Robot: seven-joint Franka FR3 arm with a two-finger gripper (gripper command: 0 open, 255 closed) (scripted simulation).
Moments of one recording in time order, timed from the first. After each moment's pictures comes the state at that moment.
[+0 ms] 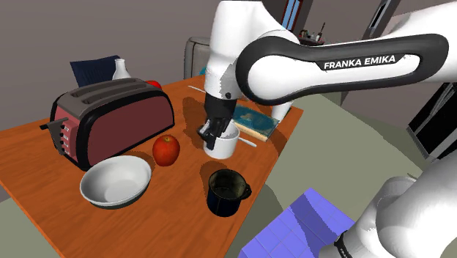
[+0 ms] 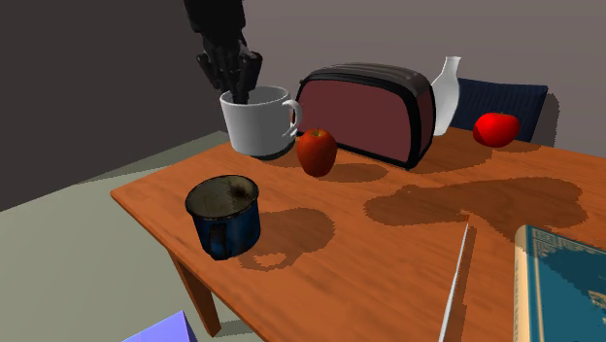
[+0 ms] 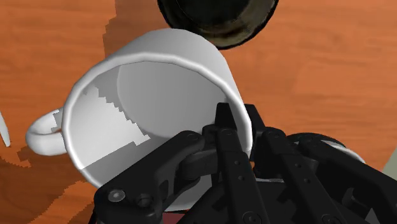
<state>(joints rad) 0.15 -0.16 0.45 -2.02 0.00 1.93 0.28</state>
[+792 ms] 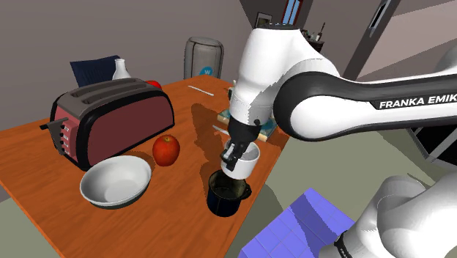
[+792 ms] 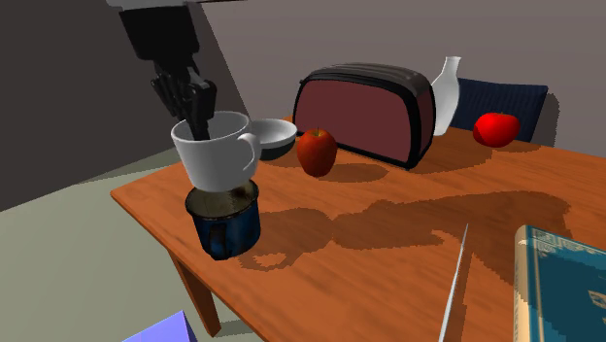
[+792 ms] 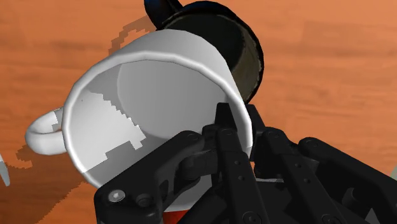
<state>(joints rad) 0.20 -0.39 0.44 -2.29 0.10 1.98 0.26</state>
